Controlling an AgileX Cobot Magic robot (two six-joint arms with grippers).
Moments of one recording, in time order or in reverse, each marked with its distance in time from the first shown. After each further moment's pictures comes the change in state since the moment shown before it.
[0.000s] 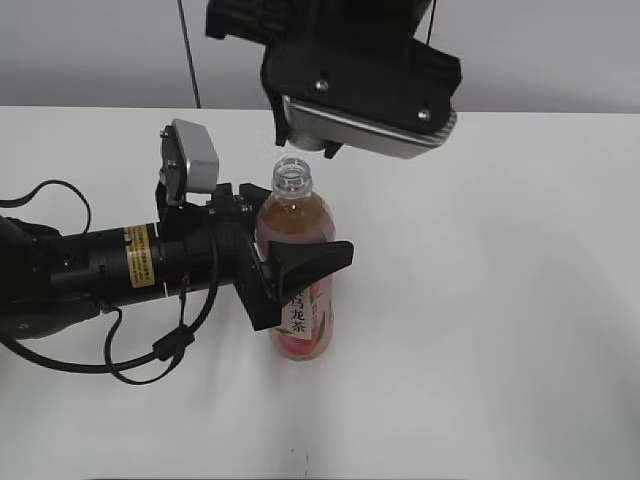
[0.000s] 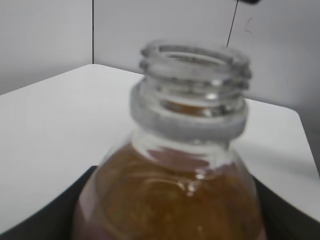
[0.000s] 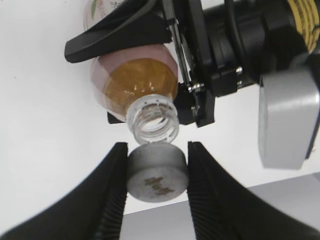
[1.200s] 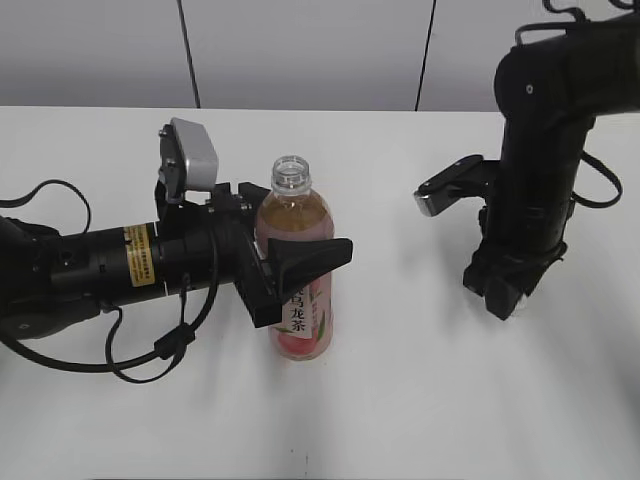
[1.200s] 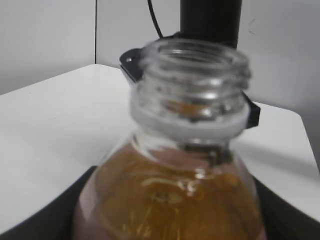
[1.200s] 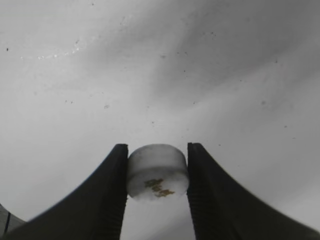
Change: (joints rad) left arm 0.000 0.000 0.000 -0.012 0.000 -0.002; right arm -0.416 0.140 0.499 -0.087 -0.155 2.051
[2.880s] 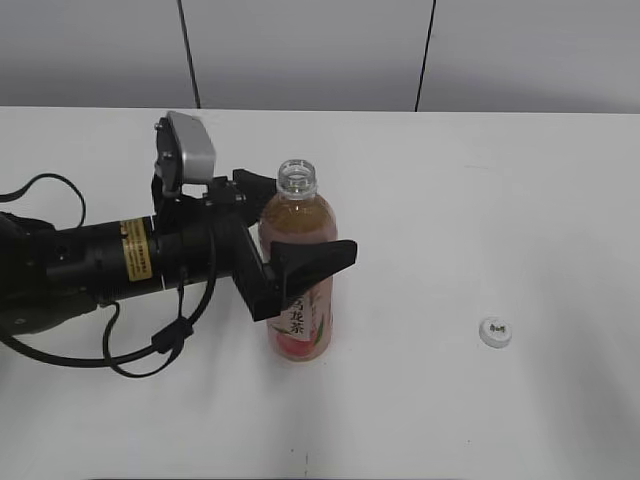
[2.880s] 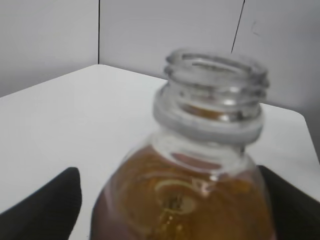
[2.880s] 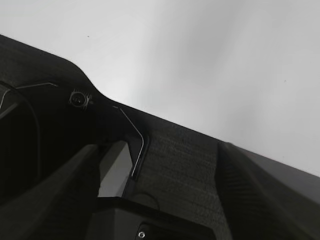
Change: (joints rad) left arm 0.000 -0.010 0.000 -0.002 0.009 -0.002; right arm 0.089 -1.141 0.678 0.038 0.041 0.426
